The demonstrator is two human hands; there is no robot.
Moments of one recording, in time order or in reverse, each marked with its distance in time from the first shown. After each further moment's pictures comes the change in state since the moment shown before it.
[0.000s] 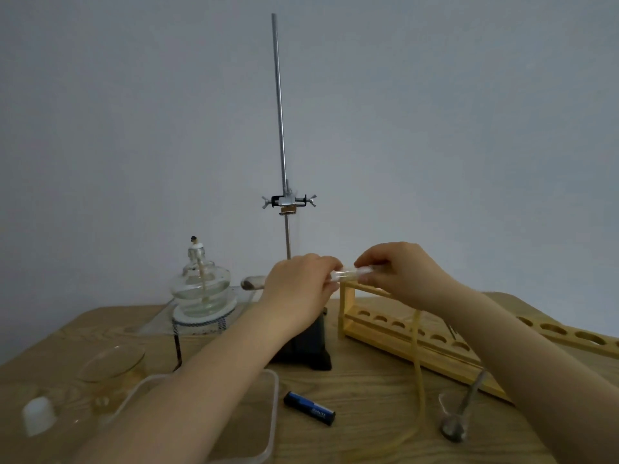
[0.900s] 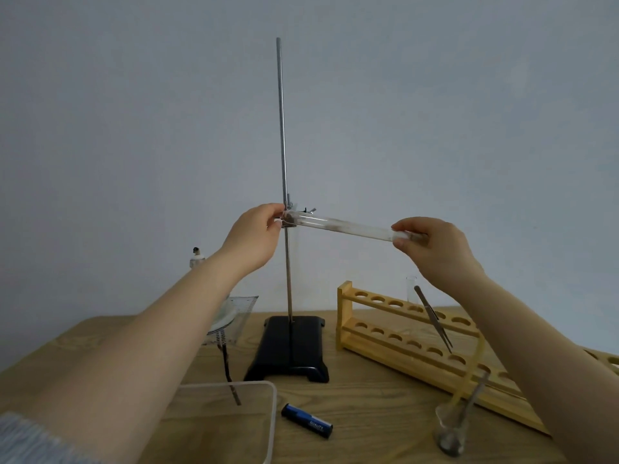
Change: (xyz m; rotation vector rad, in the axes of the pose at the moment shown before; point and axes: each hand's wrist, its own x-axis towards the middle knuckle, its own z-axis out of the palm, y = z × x) left_hand 0.047 -0.056 -0.055 -0.328 0.139 -0.312; right_hand 0.007 0.011 -0.040 0.133 0.405 0.148
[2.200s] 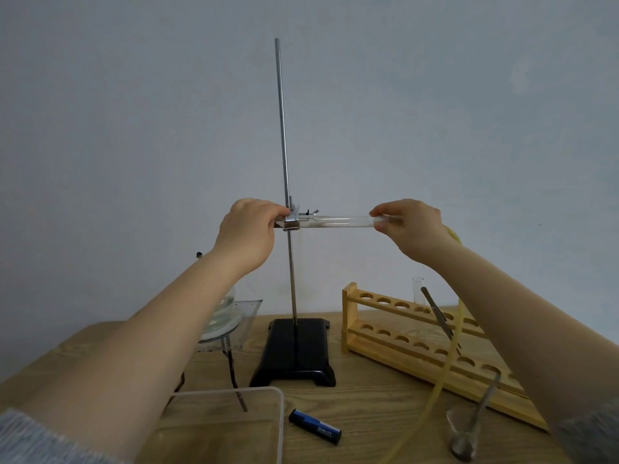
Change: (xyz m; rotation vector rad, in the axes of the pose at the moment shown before) left_hand 0.015 -0.018 -0.008 0.354 0.118 0.243; right_hand 0.044 -0.019 0.021 -0.229 -0.073 -0.104
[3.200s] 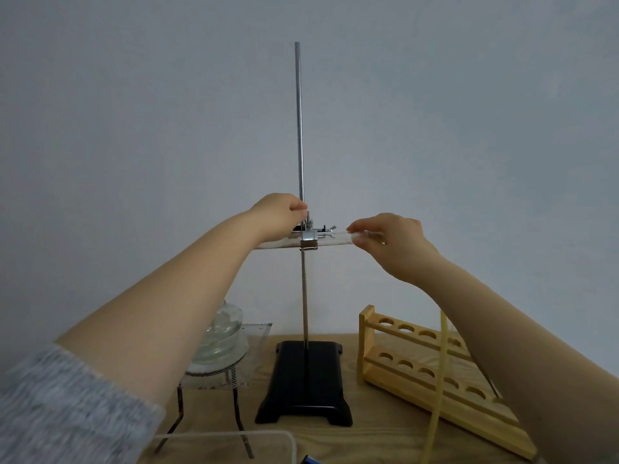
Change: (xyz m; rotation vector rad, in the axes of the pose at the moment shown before) left_hand 0.068 -0.003 -0.003 -0.263 -0.385 -0.240; right_hand 0.024 -0.036 0.033 0.019 -0.090 -0.150
